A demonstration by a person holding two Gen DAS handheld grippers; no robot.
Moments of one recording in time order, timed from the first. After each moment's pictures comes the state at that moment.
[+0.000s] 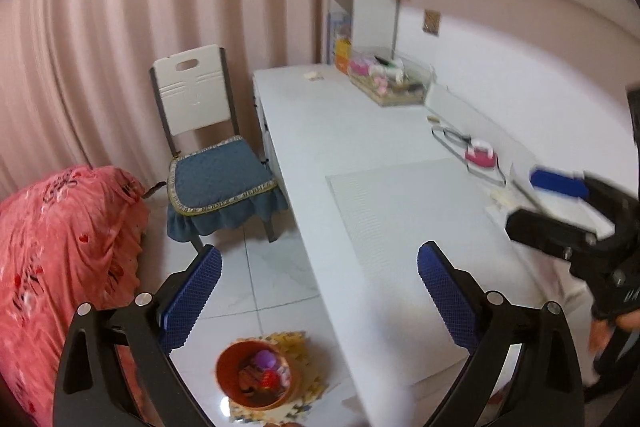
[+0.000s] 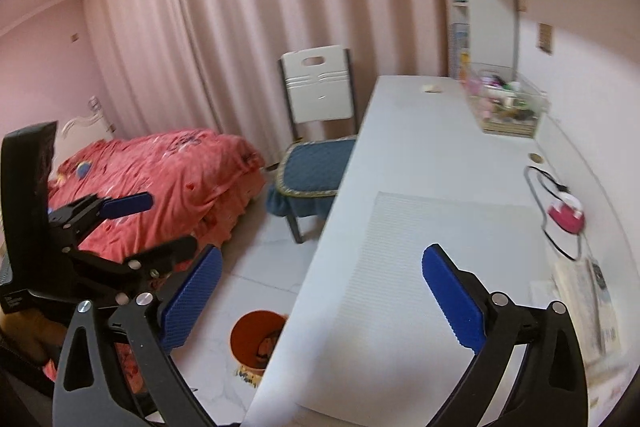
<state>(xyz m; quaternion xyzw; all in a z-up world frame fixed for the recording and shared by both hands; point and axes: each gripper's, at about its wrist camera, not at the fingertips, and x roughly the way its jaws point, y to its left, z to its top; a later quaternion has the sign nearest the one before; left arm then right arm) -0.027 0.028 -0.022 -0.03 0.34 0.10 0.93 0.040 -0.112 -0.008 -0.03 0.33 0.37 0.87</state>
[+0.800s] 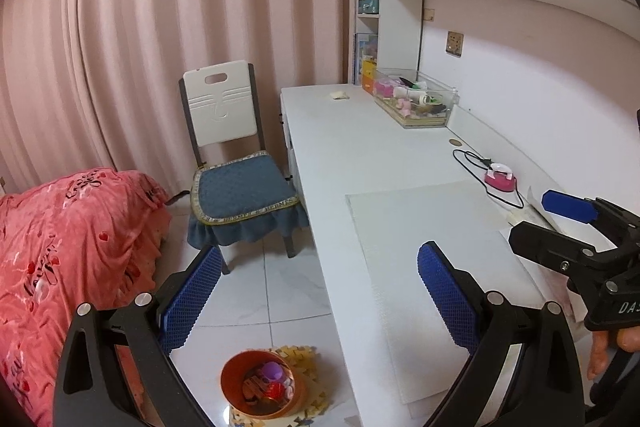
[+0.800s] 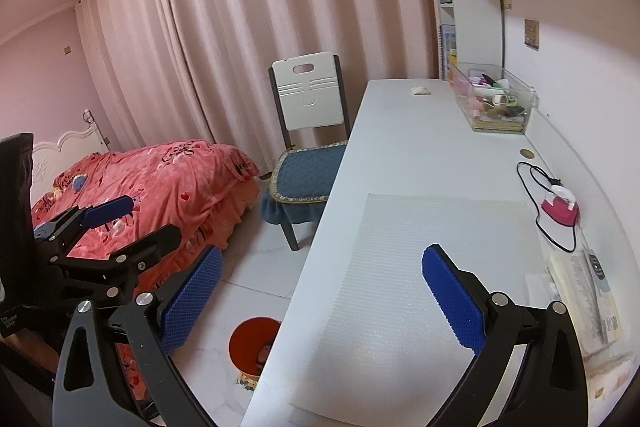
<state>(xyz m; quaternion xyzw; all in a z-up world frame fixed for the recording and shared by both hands) -0.031 0.018 -0.016 -0.03 0.32 0.15 0.94 0.039 -0.120 -0.014 -0.02 0.32 0.37 0.87</state>
